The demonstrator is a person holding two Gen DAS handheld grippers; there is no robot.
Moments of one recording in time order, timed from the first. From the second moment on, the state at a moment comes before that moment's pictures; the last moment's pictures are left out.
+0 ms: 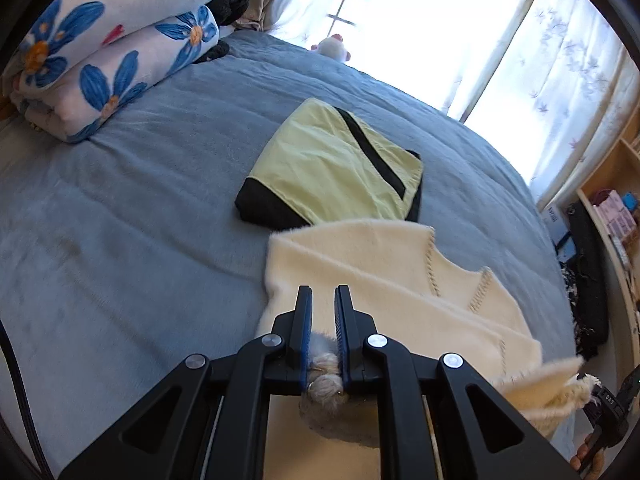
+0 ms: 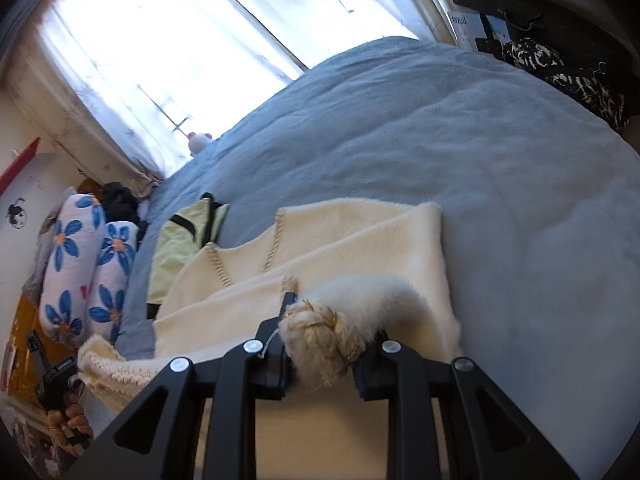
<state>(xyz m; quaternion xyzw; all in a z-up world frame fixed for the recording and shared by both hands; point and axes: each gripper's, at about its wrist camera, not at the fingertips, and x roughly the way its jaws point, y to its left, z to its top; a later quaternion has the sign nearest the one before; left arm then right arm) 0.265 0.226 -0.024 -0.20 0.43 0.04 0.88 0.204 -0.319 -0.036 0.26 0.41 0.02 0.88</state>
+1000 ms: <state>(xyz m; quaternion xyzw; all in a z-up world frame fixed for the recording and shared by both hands) 0.436 0.237 -0.113 -0.15 0.49 0.05 0.86 0.372 -0.322 -0.084 0.27 0.47 0.03 0.84</state>
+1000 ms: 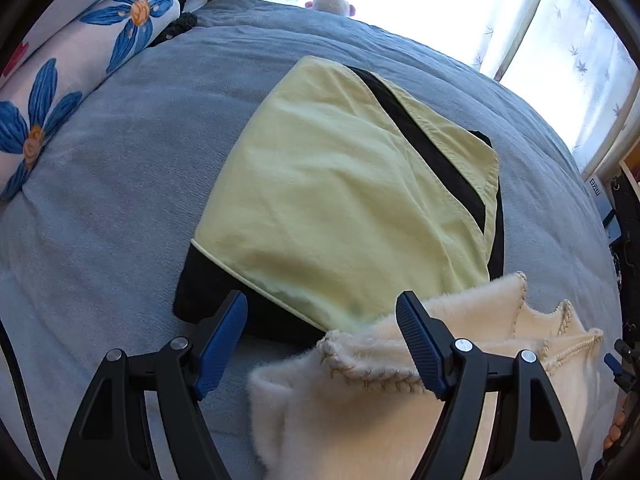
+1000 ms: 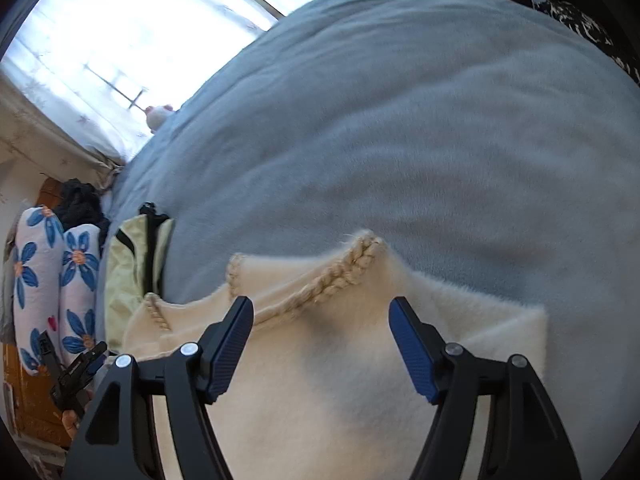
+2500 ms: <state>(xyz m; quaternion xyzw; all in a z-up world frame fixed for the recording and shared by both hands) 0.389 0.173 -0.094 0.07 0.38 -0.04 0.92 0.312 -0.324 -0.065 0.13 0.36 -0.03 0.92</state>
